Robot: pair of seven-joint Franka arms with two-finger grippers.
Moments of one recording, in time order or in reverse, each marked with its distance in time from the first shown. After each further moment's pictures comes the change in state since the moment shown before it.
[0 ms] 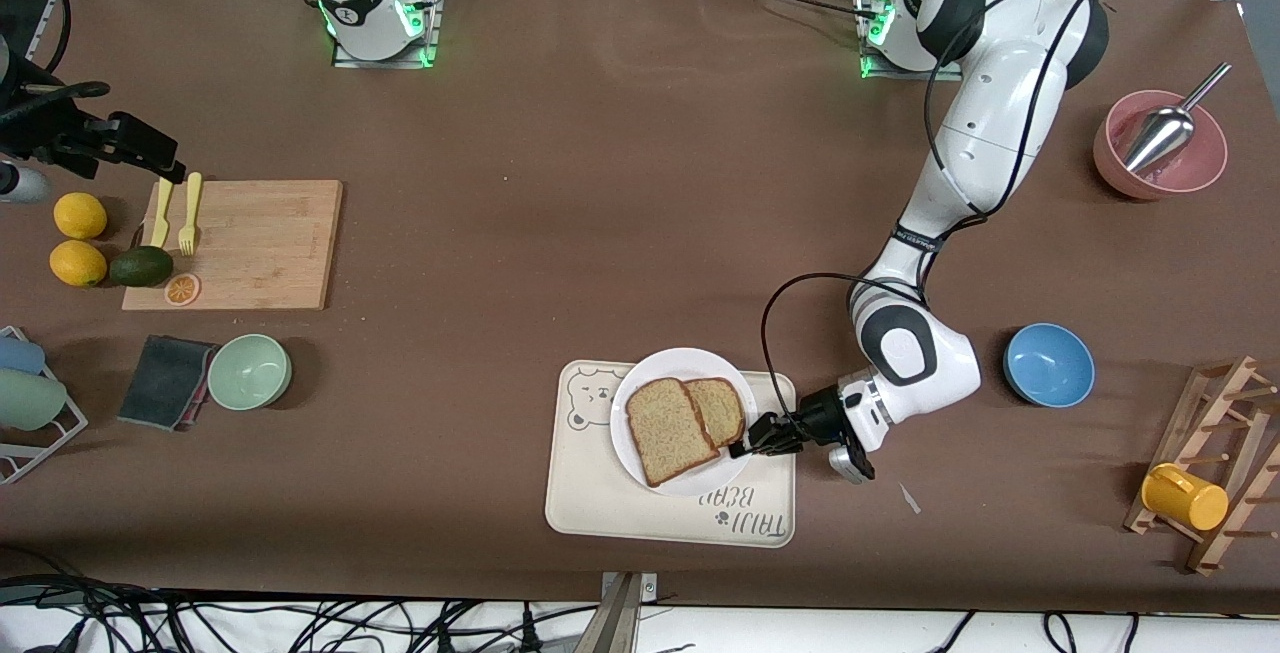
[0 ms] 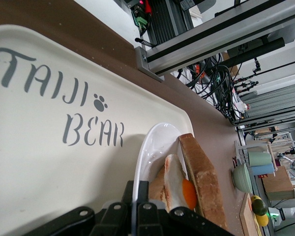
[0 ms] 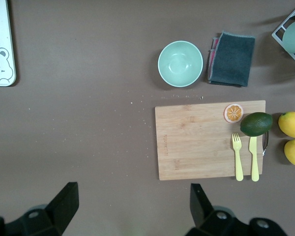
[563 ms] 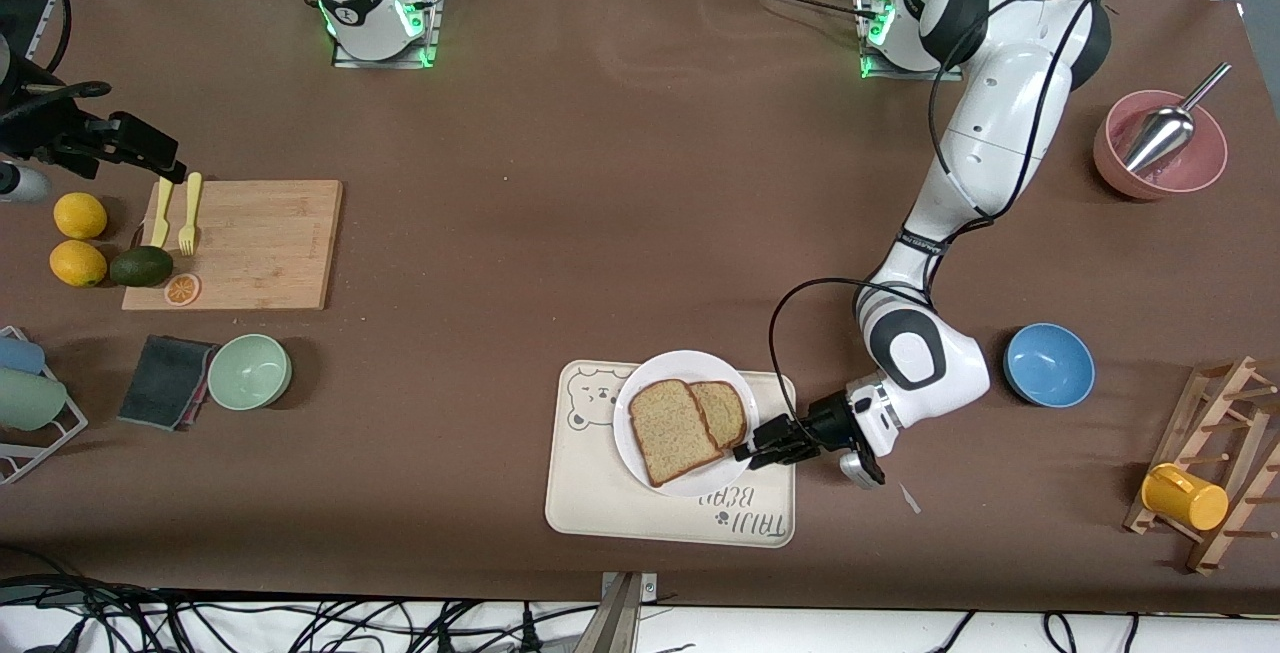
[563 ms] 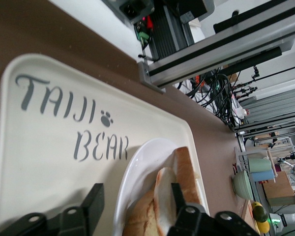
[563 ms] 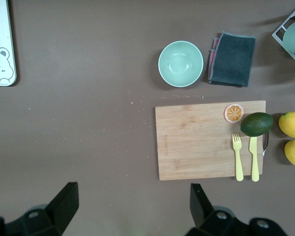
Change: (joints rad) left arm 0.022 -0.001 0.000 0.028 -0.002 -0.001 0.001; right arm 0.000 0.000 0.002 0.000 0.000 0.000 0.000
